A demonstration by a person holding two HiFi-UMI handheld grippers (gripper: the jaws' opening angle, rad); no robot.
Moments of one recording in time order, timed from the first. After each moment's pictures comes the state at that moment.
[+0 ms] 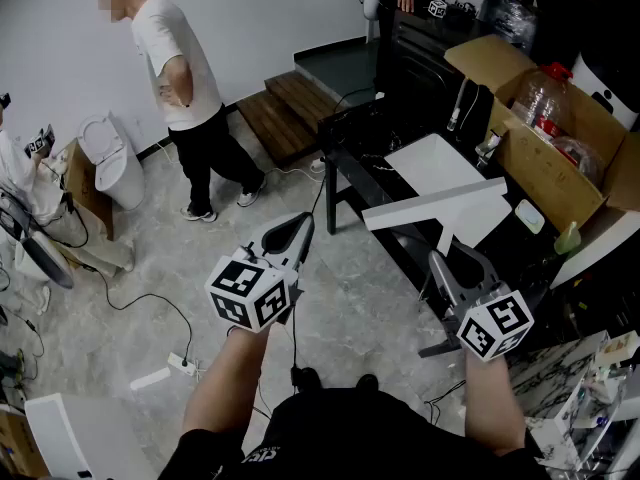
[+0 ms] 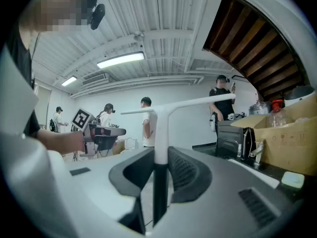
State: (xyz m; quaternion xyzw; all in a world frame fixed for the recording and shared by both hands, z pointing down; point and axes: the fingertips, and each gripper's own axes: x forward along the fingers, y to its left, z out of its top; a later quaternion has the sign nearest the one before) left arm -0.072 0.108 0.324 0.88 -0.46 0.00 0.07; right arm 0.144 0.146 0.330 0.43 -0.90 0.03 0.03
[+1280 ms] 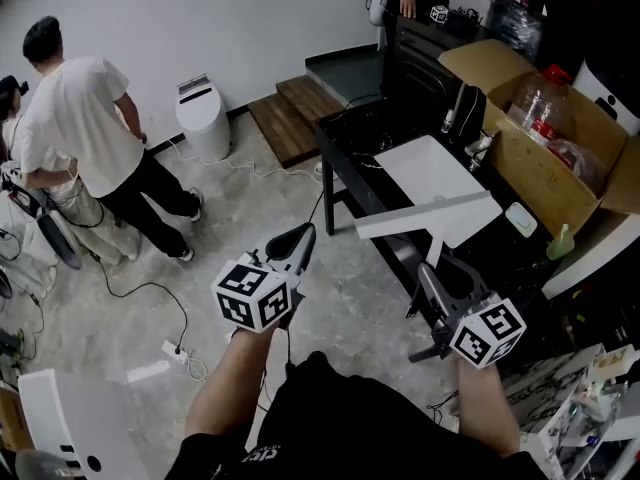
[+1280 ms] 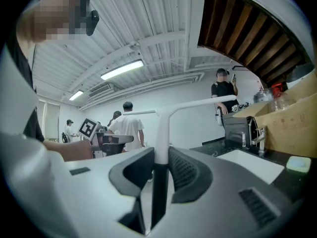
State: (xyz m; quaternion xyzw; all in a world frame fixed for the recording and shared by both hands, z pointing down) left arm -0.001 0.148 0.354 0.87 -0.49 0.01 0.09; right arm 0.202 0.188 0.348 0.38 -0.92 0.07 0.00
